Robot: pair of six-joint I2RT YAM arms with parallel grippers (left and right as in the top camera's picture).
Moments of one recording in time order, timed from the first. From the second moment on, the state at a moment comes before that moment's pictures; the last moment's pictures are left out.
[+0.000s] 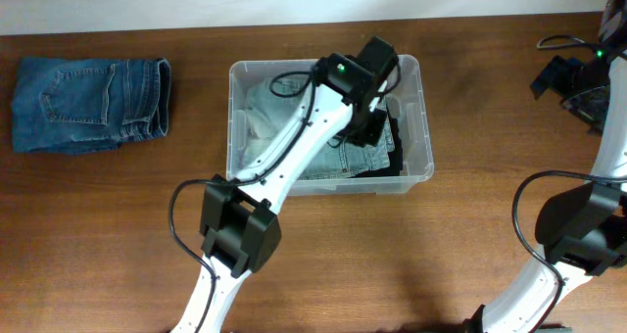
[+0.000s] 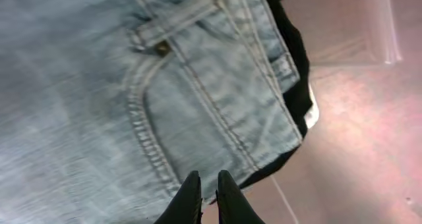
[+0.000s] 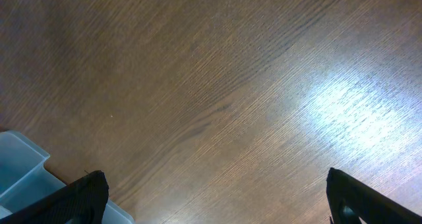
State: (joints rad) left arm -0.68 2.35 2.36 -1.35 0.08 -0.27; right arm -0.40 2.07 2.22 -1.55 0.07 0.39
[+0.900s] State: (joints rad) left arm -0.63 2.48 2.61 -1.68 -0.15 -0.28; right arm -0.40 2.07 2.22 -1.55 0.07 0.39
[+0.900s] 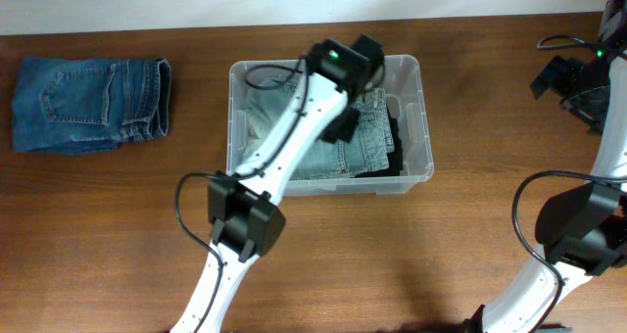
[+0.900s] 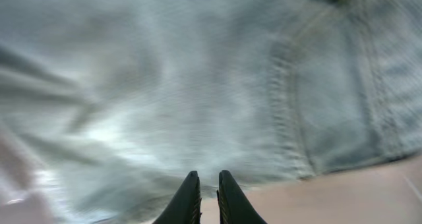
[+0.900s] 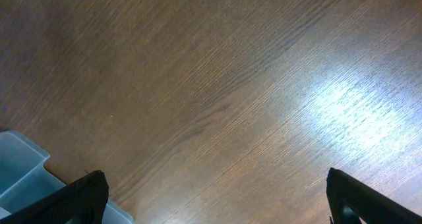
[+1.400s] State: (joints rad) left arm -0.37 2.48 2.50 -1.69 -0.17 -0.28; right arm -0.40 2.07 2.22 -1.55 0.07 0.39
